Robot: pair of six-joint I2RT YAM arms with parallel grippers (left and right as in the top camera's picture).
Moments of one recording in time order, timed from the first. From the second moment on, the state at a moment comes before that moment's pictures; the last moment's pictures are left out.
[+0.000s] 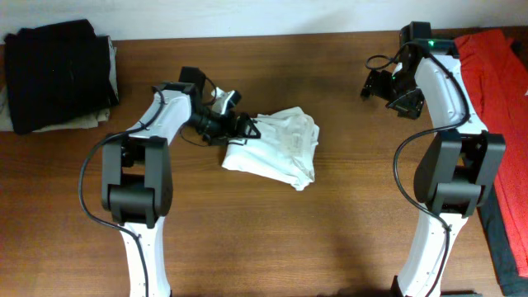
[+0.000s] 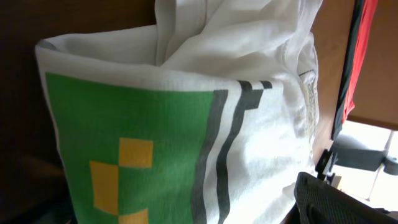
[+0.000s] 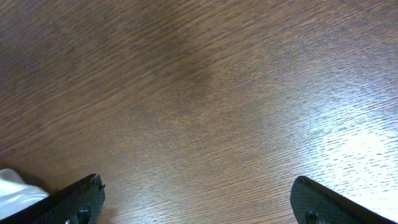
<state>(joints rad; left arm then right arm) -0.16 2.30 1.71 -0.91 0.80 0.06 -0.10 2.26 2.01 -1.15 -0.09 0.37</state>
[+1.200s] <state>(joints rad) 0.26 2.35 2.41 -0.83 -0.11 0.01 -0.10 2.26 2.01 -1.15 -0.09 0.37</state>
